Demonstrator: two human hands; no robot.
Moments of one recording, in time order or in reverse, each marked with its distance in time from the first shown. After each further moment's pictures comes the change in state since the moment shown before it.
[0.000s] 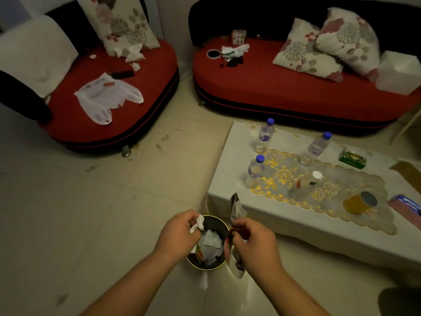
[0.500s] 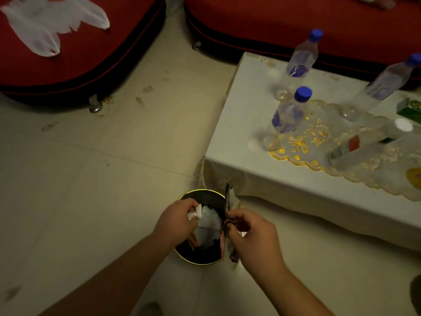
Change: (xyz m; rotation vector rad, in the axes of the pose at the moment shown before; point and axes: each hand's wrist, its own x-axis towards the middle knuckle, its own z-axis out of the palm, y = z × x) left_hand 0.145 -0.214 0.177 0.100 -0.155 -0.037; right_hand 0.083 0.177 0.159 0.046 -0.023 0.020
